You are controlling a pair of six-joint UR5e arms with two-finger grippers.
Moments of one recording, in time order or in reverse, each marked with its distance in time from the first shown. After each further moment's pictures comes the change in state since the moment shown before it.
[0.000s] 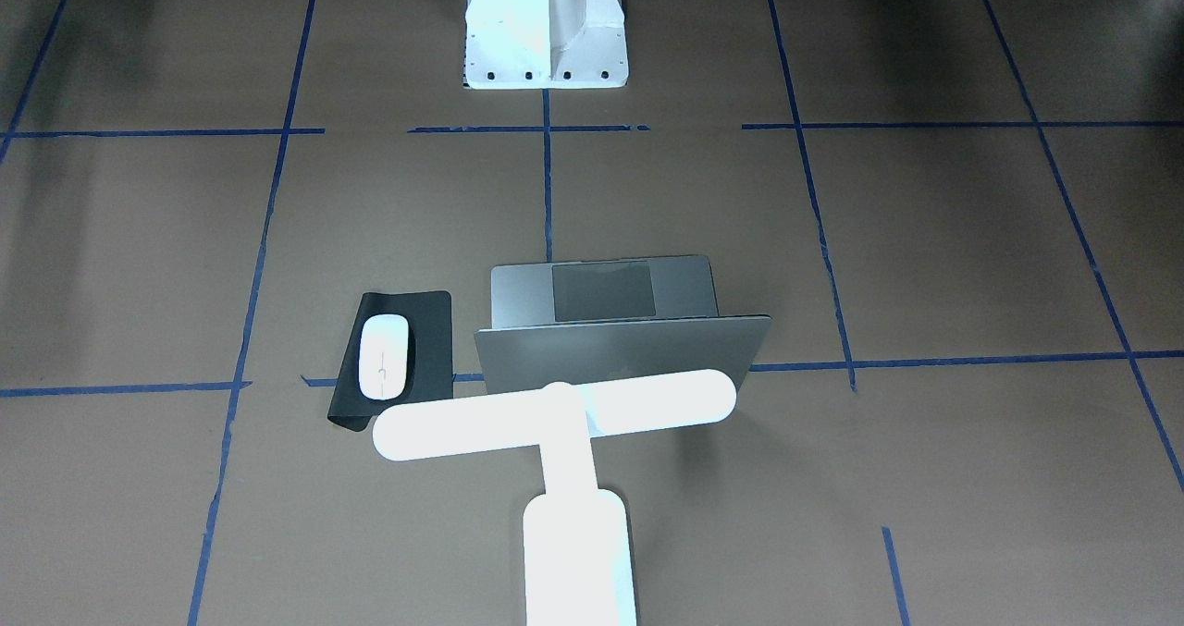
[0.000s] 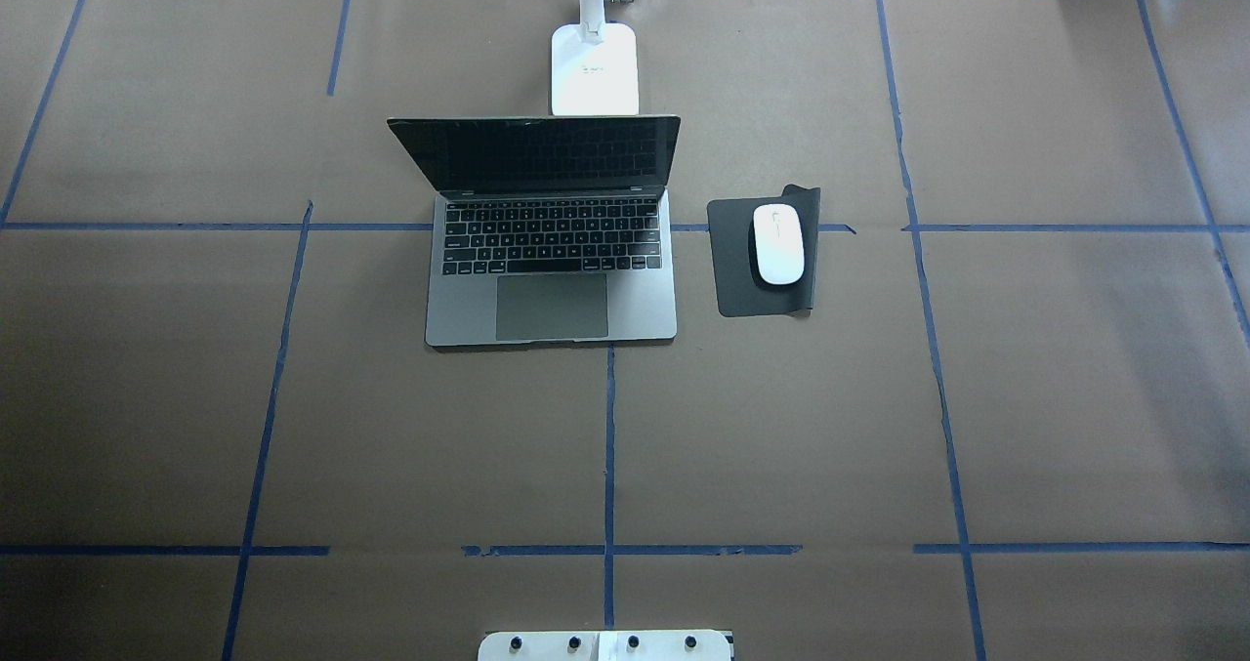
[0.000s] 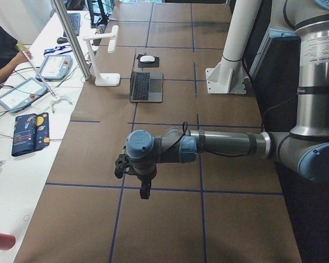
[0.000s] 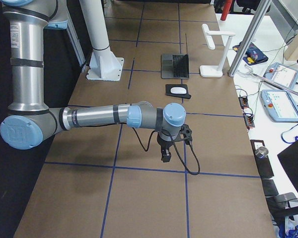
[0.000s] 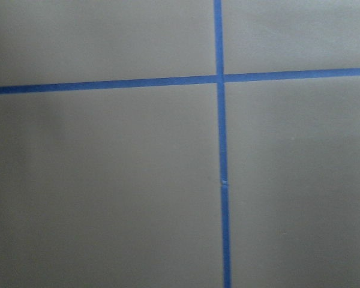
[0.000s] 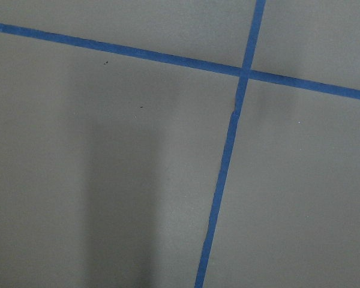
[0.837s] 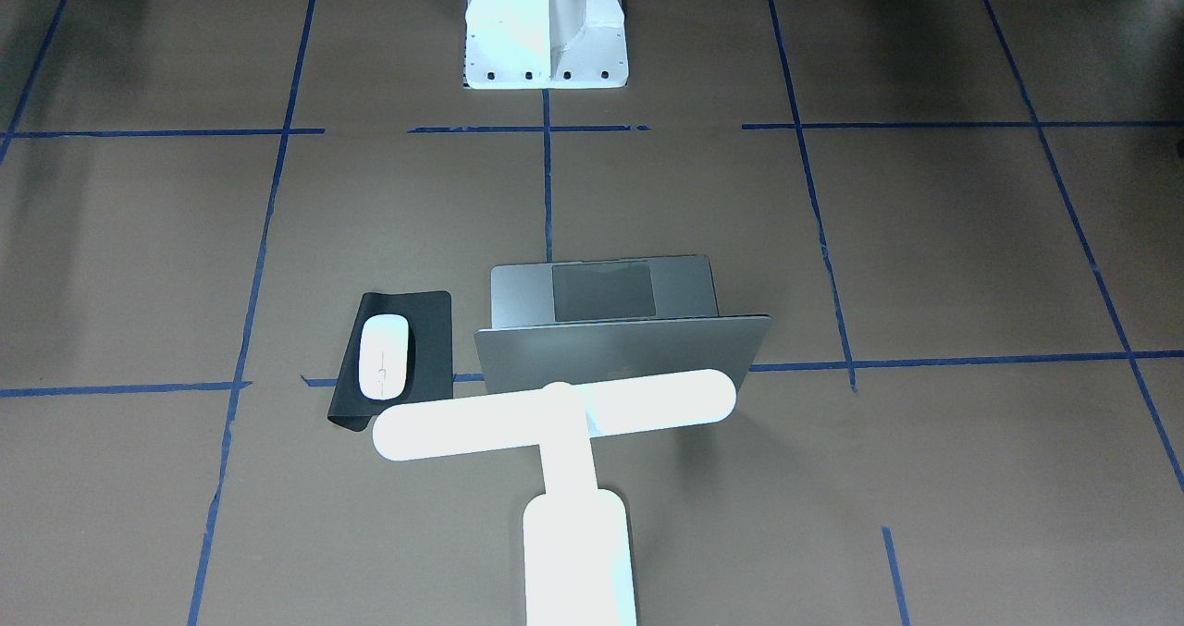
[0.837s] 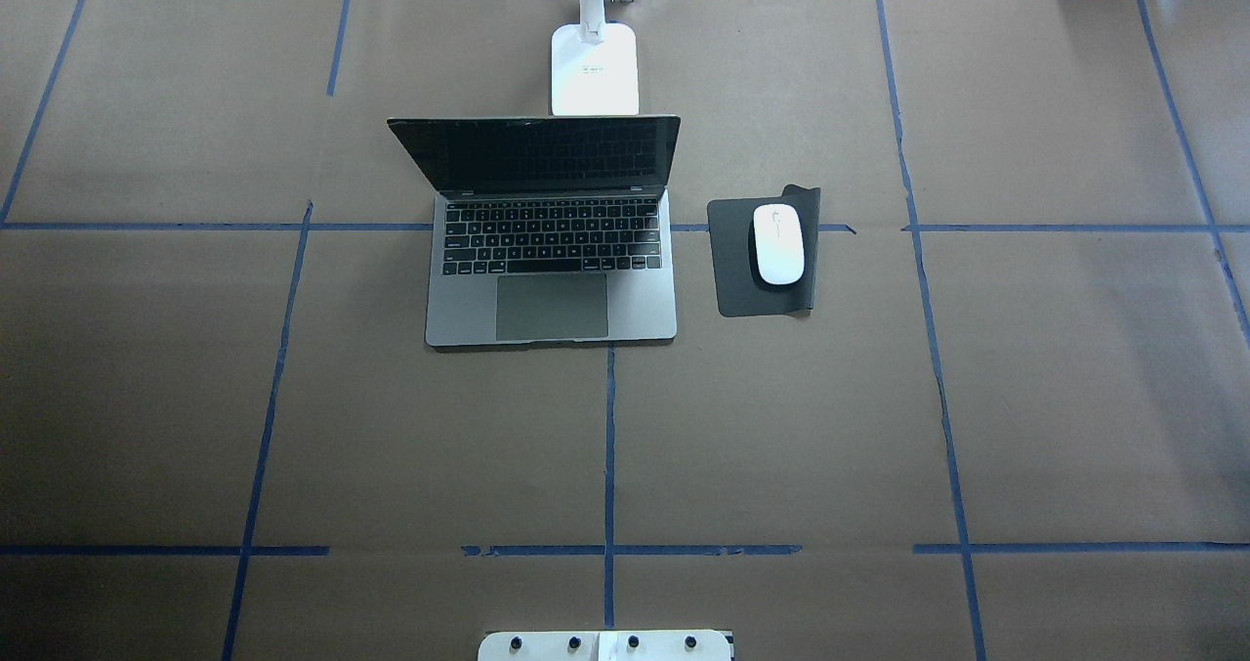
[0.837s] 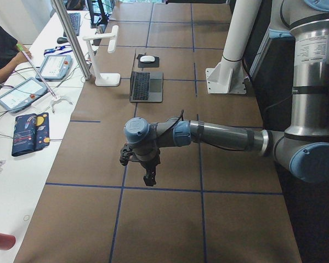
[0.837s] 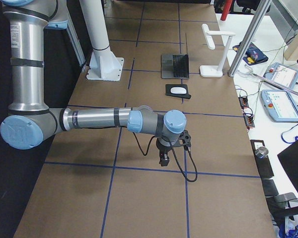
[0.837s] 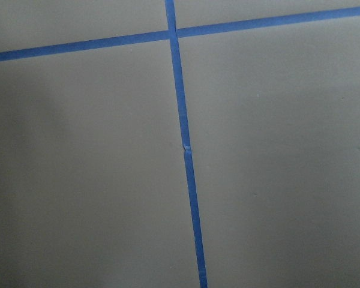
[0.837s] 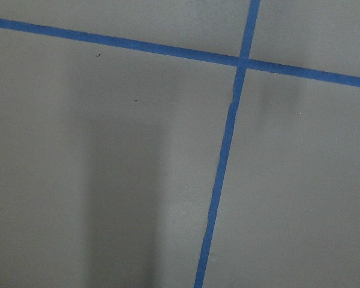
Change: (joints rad) left arm 0.061 0.009 -0.074 0.121 0.052 0.094; right arm 0.000 -0.002 -0.020 0.002 0.010 0.000
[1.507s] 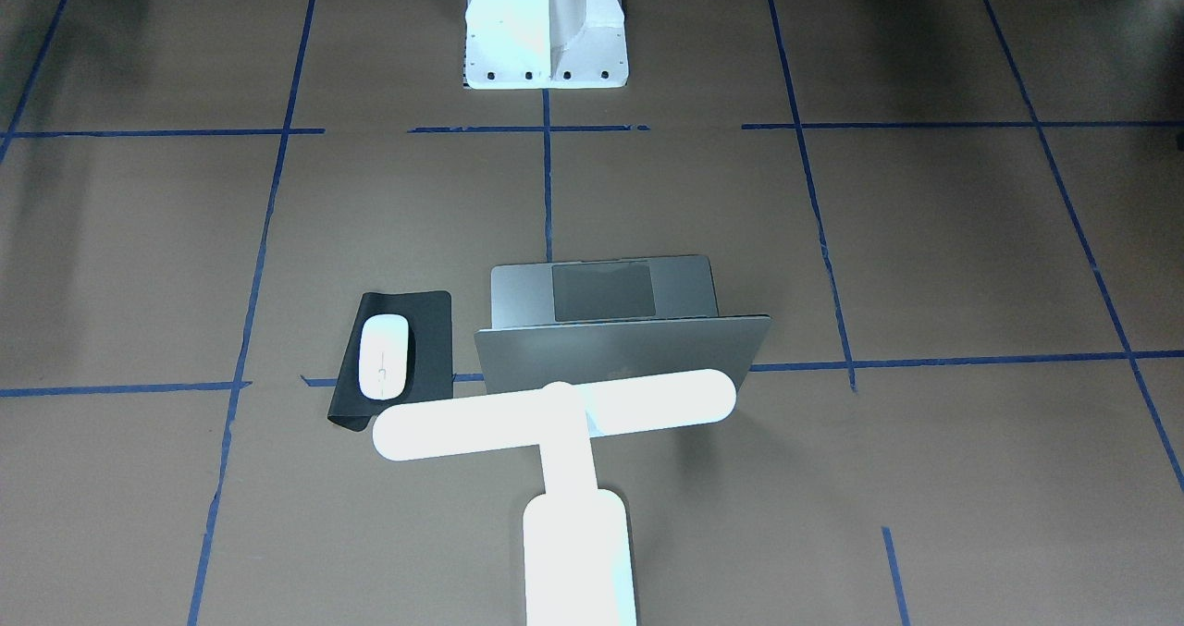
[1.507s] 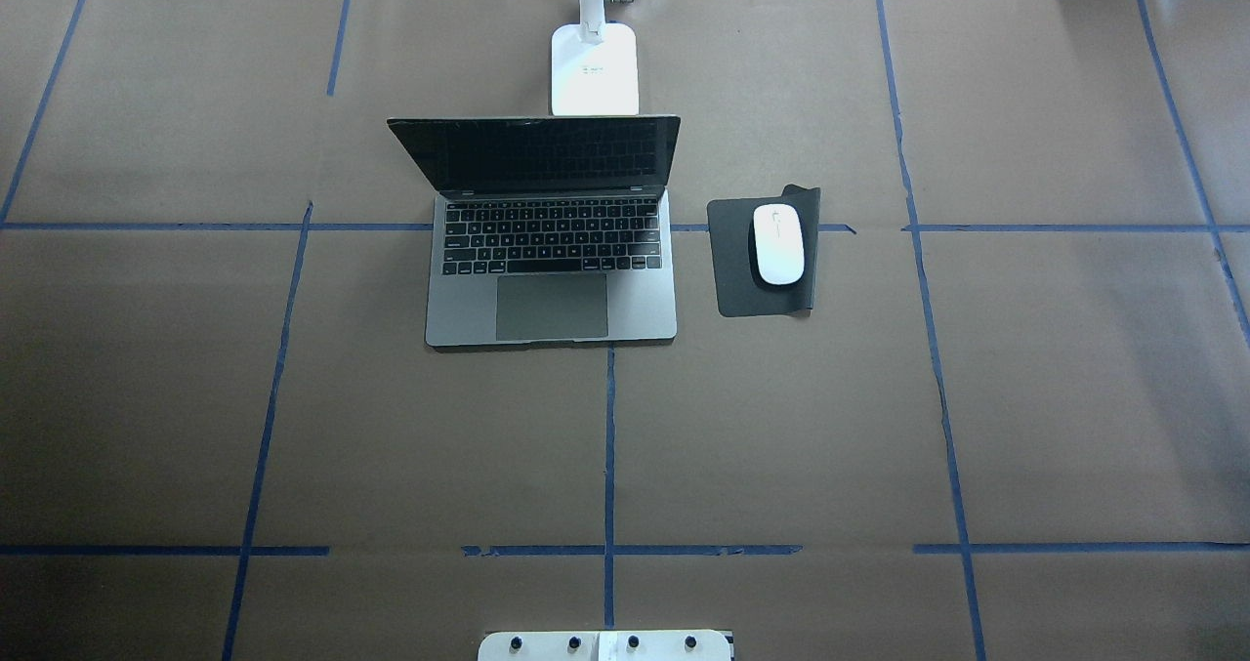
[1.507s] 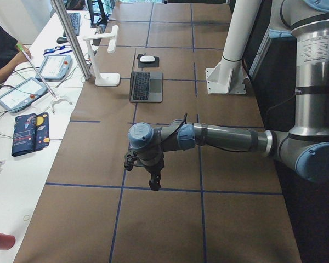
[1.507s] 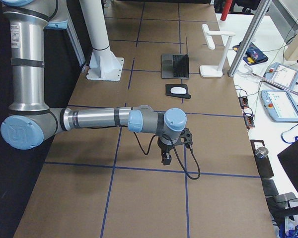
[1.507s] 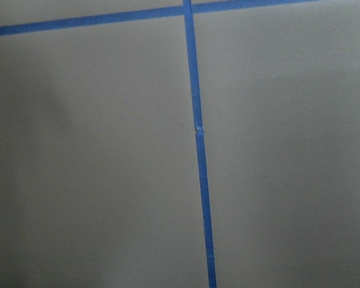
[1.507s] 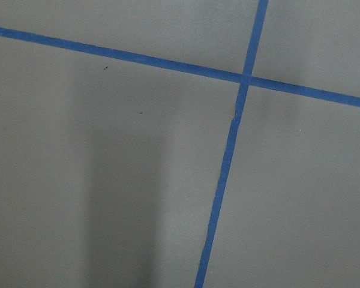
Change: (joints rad) left arm -0.002 0.034 -0.006 -0.004 0.001 -0.004; right arm -0.001 0.006 0.001 0.040 -0.005 0.002
